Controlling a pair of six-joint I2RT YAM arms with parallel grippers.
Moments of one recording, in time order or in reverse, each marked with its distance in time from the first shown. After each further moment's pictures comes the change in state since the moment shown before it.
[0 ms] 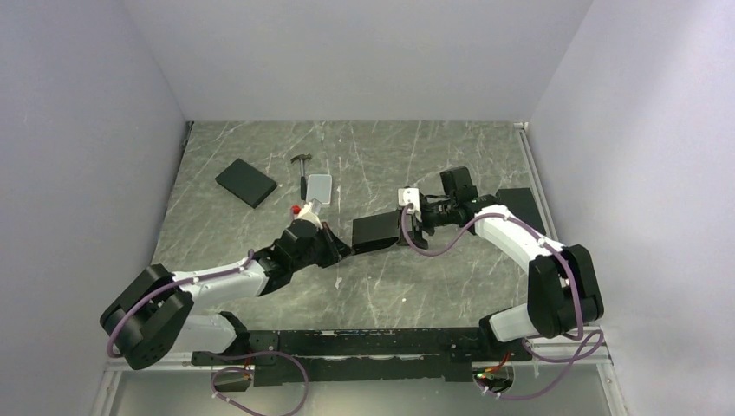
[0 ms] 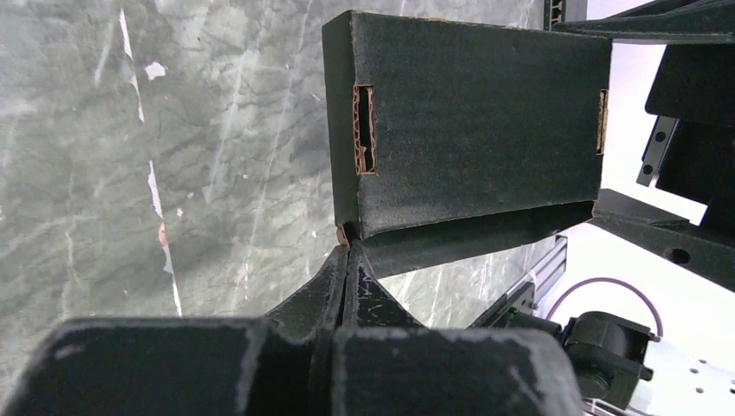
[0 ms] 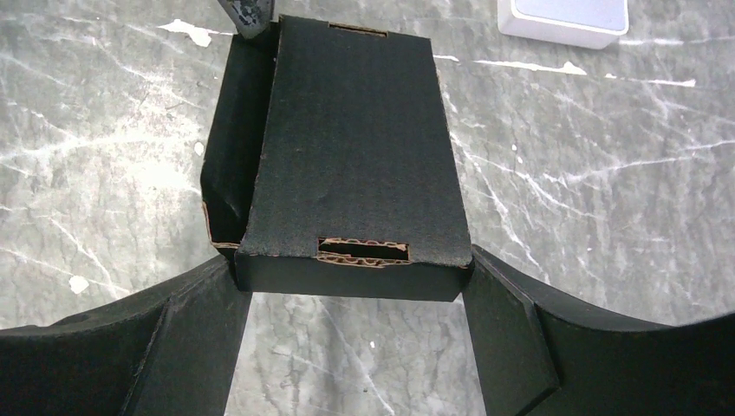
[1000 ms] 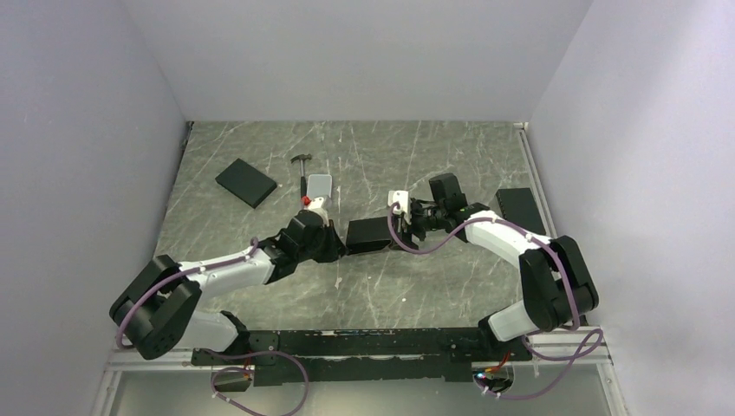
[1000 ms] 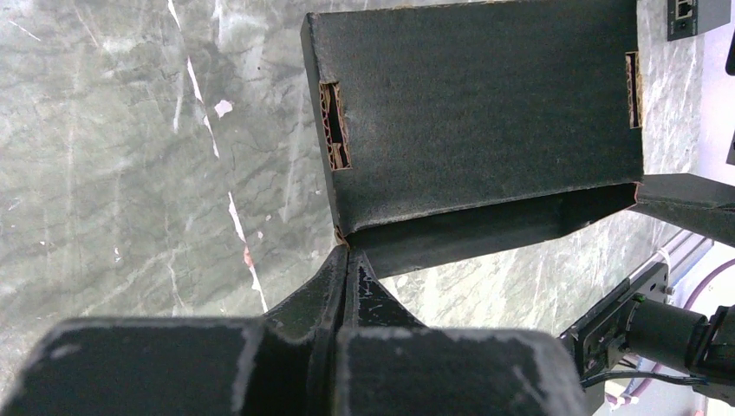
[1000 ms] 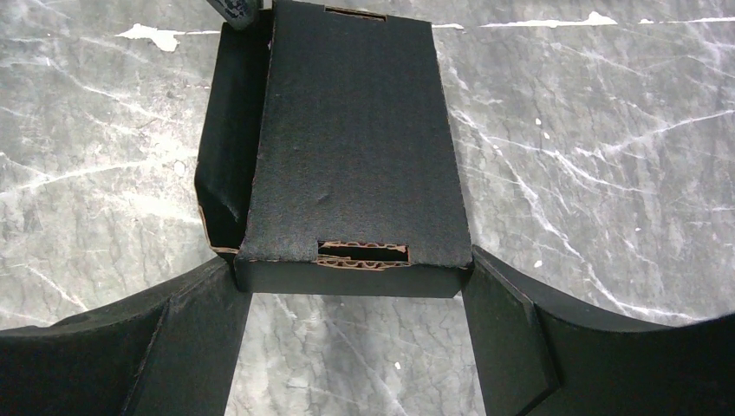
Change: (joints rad) left arm 0.024 0.054 0.103 -0.171 -0.012 0.292; right arm 0.081 0.047 -0.078 0.211 0.122 0.232
